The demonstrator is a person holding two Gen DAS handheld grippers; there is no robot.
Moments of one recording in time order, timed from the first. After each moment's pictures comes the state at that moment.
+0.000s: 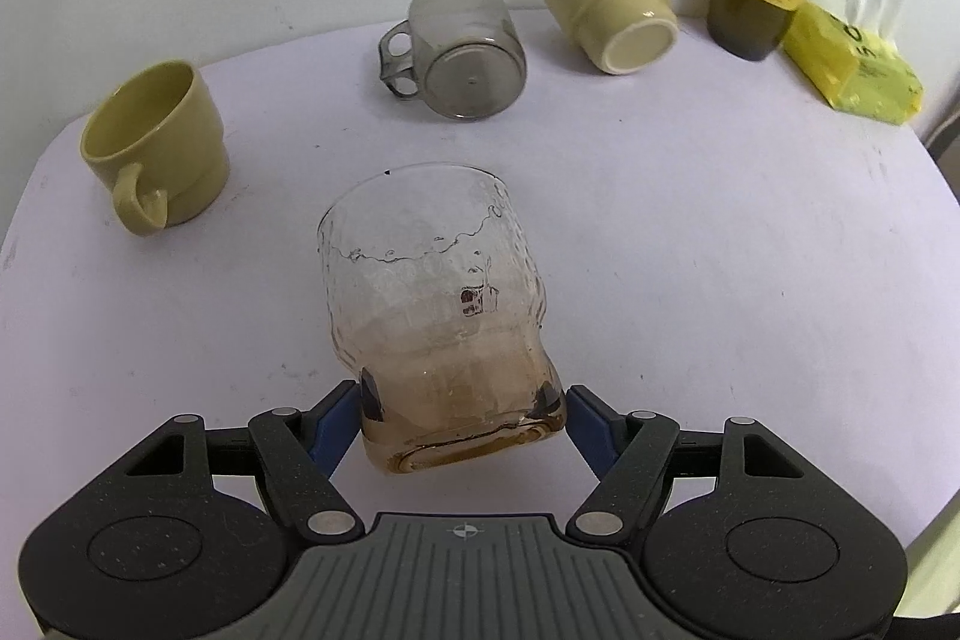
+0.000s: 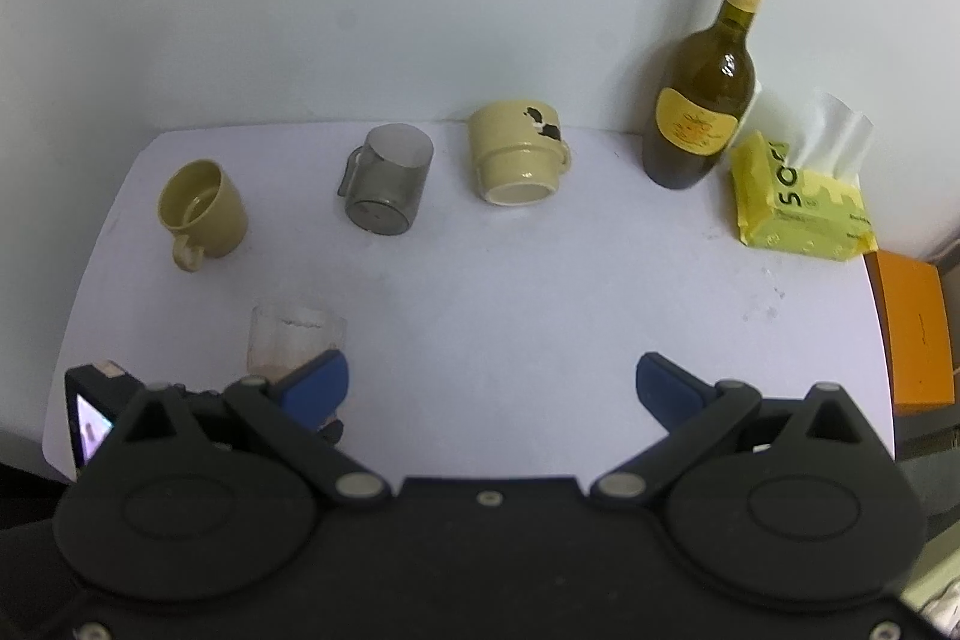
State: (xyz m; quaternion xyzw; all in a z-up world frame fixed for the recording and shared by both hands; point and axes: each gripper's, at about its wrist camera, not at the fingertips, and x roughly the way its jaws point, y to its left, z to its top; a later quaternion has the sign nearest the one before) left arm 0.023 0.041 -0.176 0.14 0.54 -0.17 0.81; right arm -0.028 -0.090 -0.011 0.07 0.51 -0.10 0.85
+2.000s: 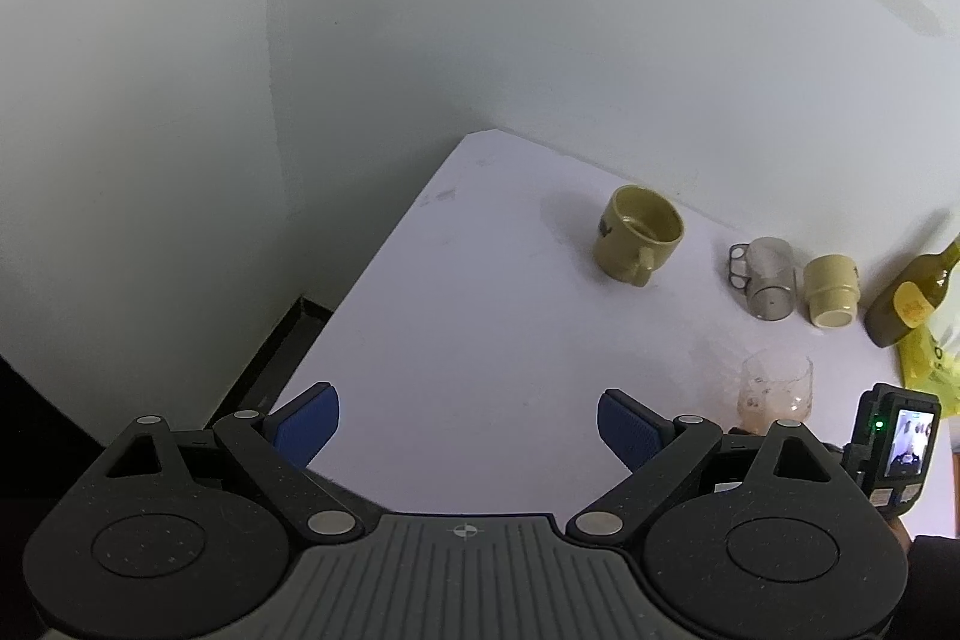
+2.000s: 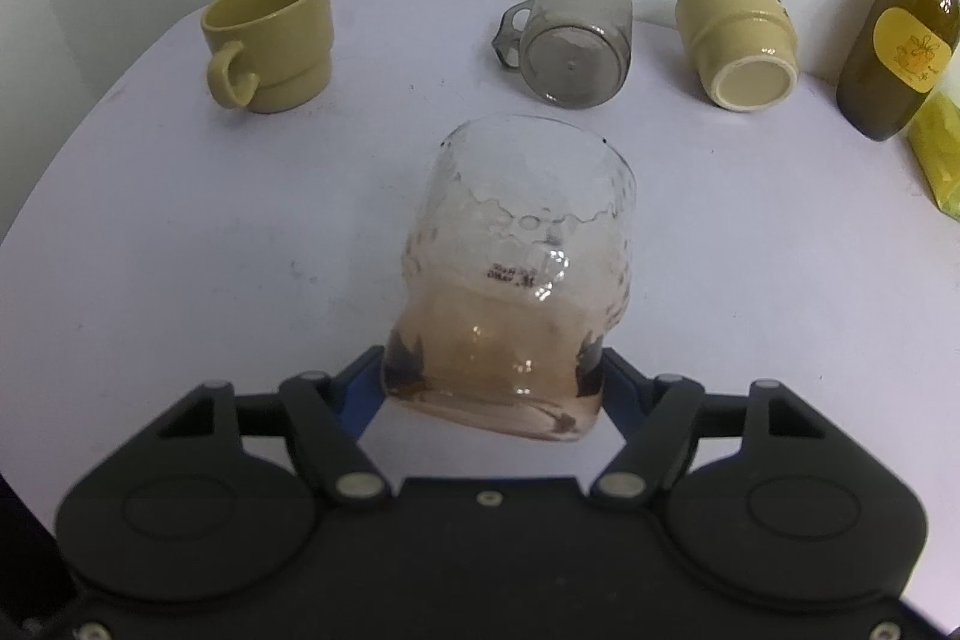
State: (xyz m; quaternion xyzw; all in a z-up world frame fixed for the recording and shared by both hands) left arm -0.058 0.312 0.000 -0.07 0.47 0.04 0.88; right arm -0.006 0.040 -0.205 0.03 0.49 -0.05 0.87
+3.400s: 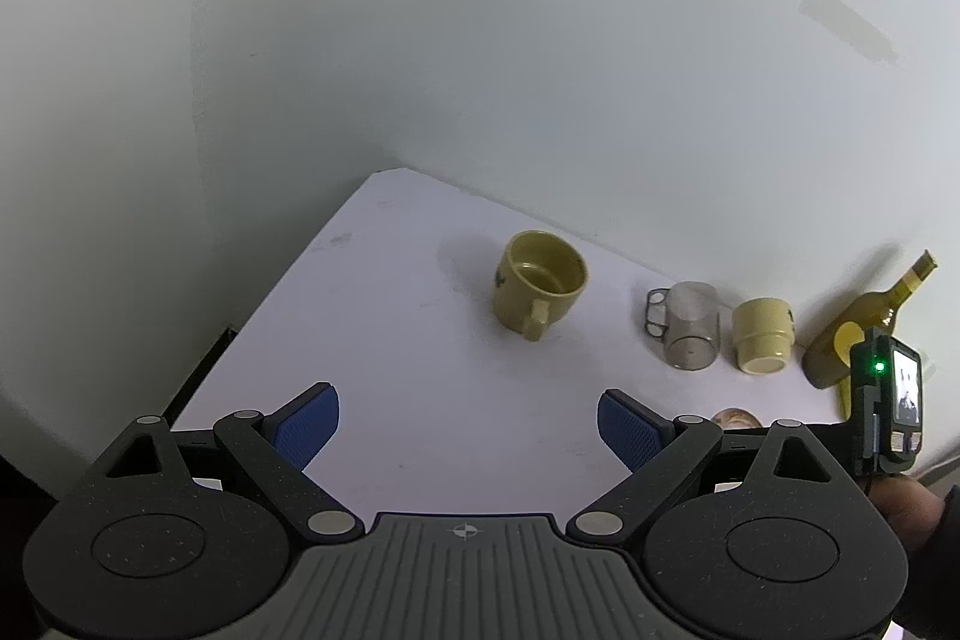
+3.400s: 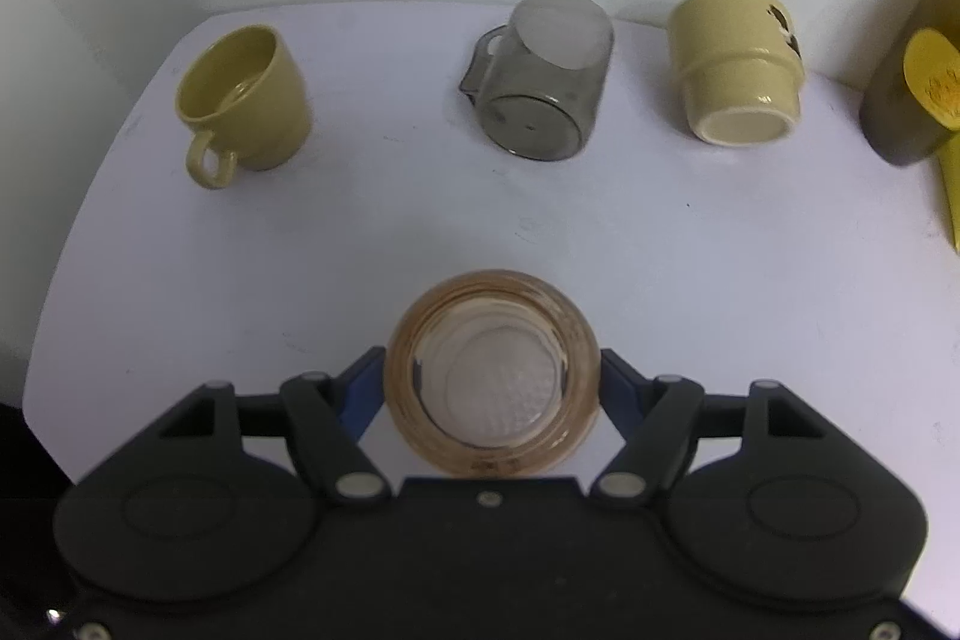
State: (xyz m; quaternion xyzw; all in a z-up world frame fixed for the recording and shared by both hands) left arm -0.029 0.249 0.007 -0.10 0.45 0.00 0.89; right arm 0.049 -0.021 -0.156 0.07 0.54 -0.01 0.84
